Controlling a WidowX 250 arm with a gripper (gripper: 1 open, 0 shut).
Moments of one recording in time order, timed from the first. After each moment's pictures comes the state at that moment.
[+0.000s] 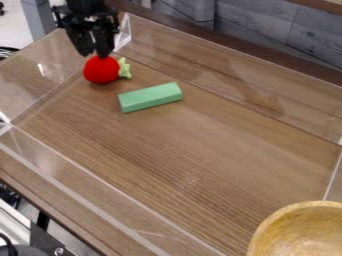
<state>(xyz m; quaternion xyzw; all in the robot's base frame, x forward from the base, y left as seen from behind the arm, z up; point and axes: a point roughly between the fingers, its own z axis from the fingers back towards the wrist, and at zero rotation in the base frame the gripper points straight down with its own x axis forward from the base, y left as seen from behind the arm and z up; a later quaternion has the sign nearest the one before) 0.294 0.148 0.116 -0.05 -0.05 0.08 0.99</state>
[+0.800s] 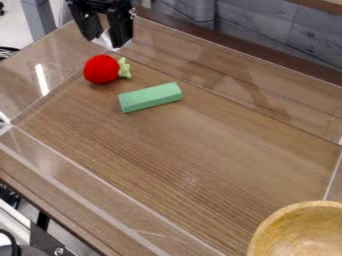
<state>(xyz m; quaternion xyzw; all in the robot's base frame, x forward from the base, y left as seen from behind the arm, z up) 0.280 0.123 0.133 -0.06 -0.02 0.01 1.00</state>
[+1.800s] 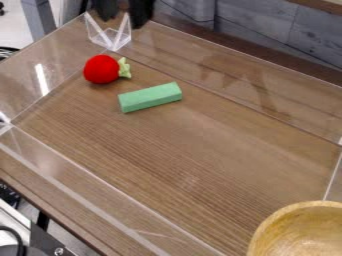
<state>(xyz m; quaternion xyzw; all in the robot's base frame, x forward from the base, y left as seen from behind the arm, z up) 0.290 0.084 0.161 -0.05 -0.02 0.00 1.00</state>
